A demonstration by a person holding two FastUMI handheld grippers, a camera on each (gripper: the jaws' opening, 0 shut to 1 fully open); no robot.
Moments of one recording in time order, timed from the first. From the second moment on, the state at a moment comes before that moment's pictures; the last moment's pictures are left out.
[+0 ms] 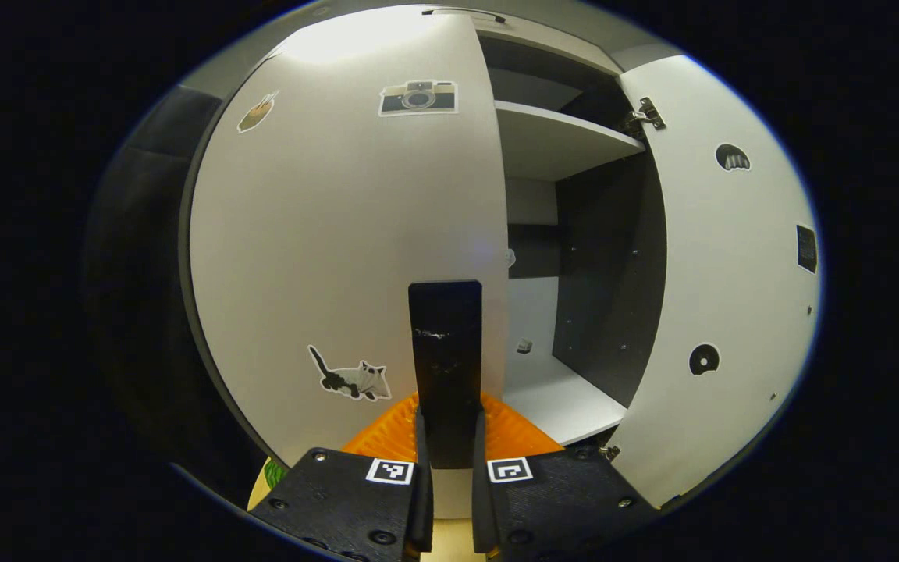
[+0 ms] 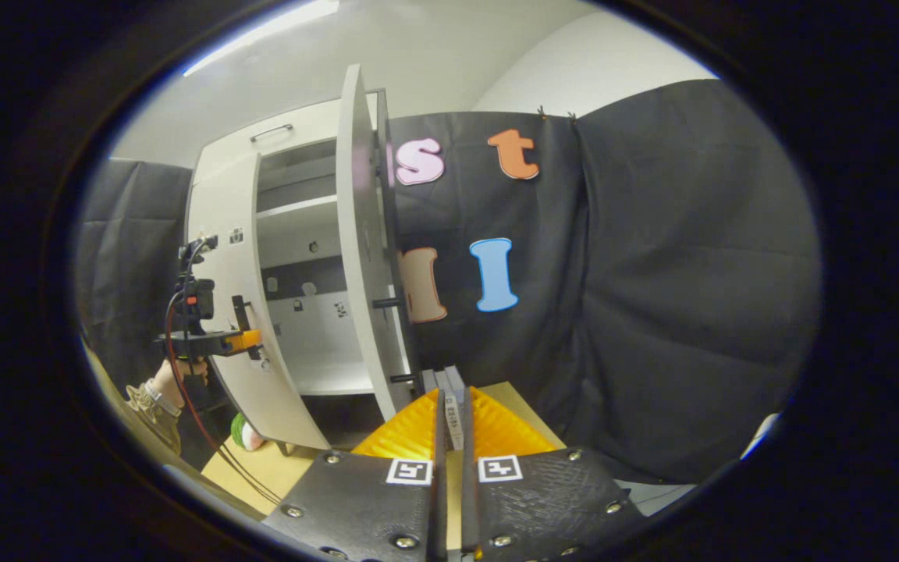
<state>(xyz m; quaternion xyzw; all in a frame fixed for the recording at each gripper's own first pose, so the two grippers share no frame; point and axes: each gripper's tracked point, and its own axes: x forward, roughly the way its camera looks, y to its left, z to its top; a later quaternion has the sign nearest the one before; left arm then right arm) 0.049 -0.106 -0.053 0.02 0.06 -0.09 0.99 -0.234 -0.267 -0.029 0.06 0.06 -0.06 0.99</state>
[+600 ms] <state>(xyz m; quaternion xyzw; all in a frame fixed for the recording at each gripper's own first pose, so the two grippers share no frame) 0.006 -0.088 -0.053 0.02 0.06 -0.11 0.99 -0.201 -0.195 -0.012 0.02 0.05 0.05 1.00</state>
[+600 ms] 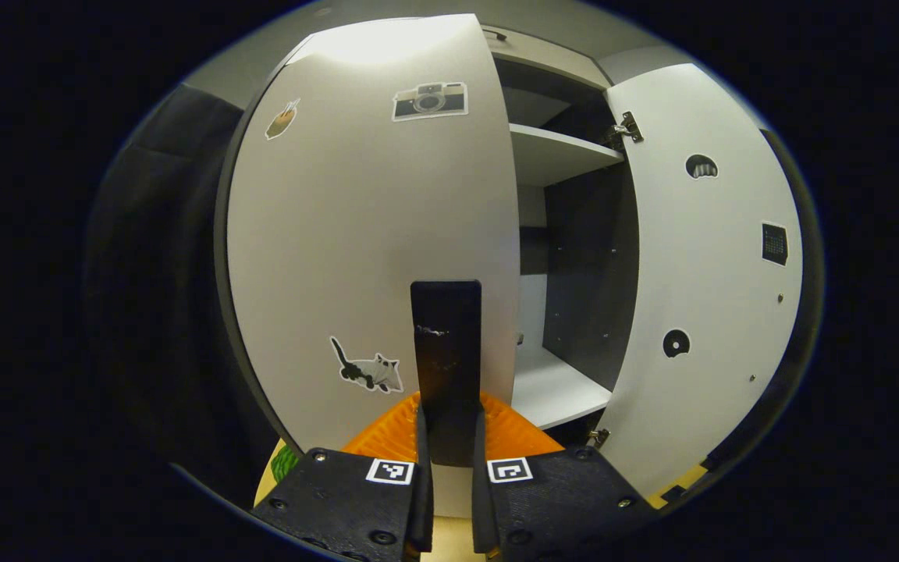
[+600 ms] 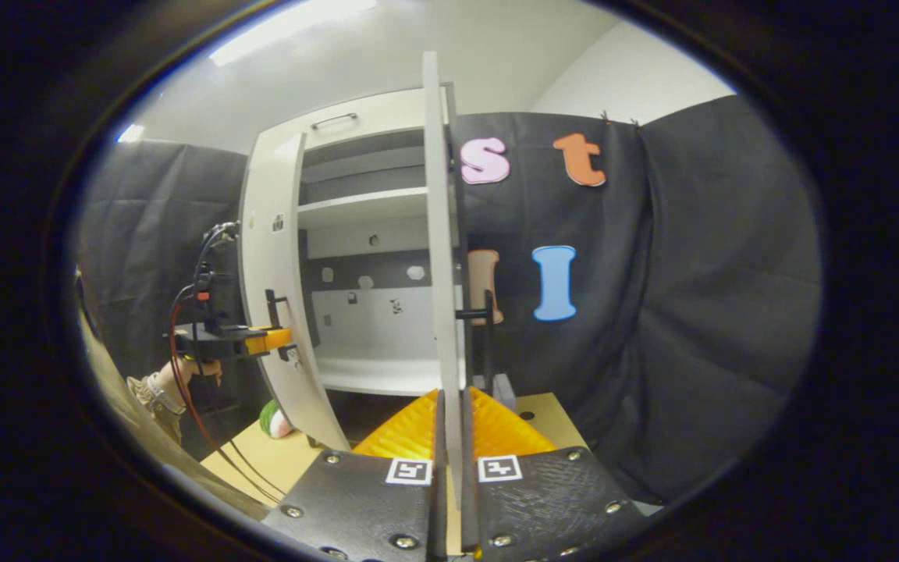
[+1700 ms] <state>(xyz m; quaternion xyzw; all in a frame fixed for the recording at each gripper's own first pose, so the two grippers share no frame) -0.051 -0.039 -0.052 0.01 0.06 -0.09 0.99 -0.114 -0.067 -0.025 0.00 0.07 0.24 0.97</state>
